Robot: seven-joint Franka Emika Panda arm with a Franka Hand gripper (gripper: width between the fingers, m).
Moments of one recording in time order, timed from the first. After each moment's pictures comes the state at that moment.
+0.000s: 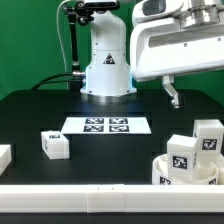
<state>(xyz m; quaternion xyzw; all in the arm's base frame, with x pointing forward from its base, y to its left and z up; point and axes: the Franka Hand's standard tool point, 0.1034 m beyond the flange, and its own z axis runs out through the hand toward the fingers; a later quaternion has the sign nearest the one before) 0.632 0.100 0.135 -0.98 0.05 -0.18 0.07</state>
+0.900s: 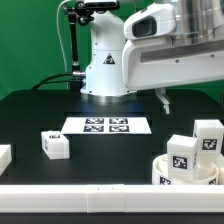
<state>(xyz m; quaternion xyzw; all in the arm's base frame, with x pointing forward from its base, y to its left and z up) 0.611 0.093 0.118 -0.99 0.11 0.07 0.09</state>
